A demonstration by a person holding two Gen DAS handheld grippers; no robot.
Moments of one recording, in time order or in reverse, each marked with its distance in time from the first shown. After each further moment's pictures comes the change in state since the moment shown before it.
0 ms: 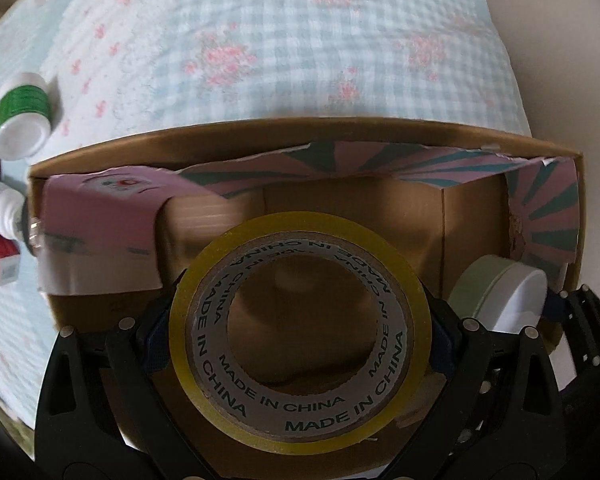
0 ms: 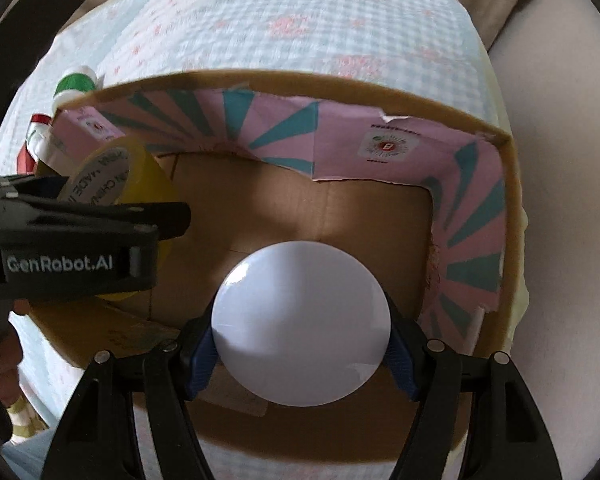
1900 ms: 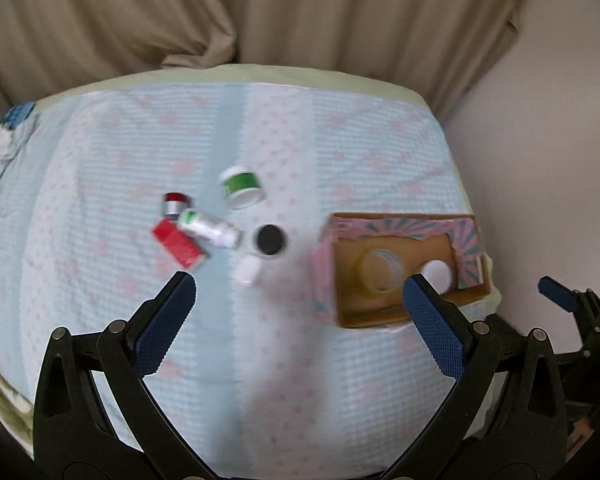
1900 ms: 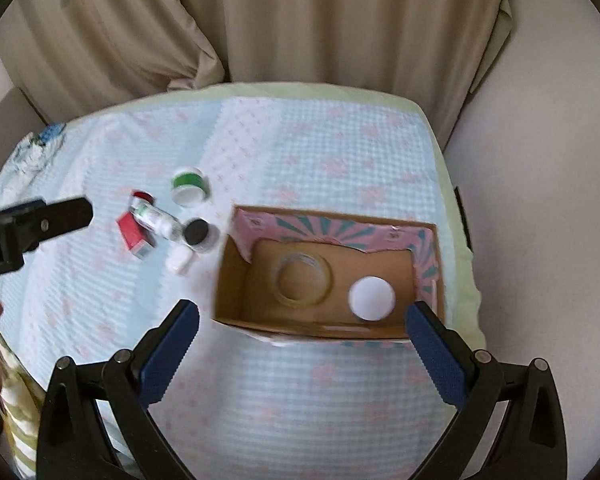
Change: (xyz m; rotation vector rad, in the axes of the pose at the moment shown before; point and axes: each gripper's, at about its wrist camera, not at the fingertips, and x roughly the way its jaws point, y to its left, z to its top) left arm -0.306 0.160 -0.147 -0.051 -0.469 0.008; right arm -0.222 0.133 -0.055 0.087 -0.346 -0.030
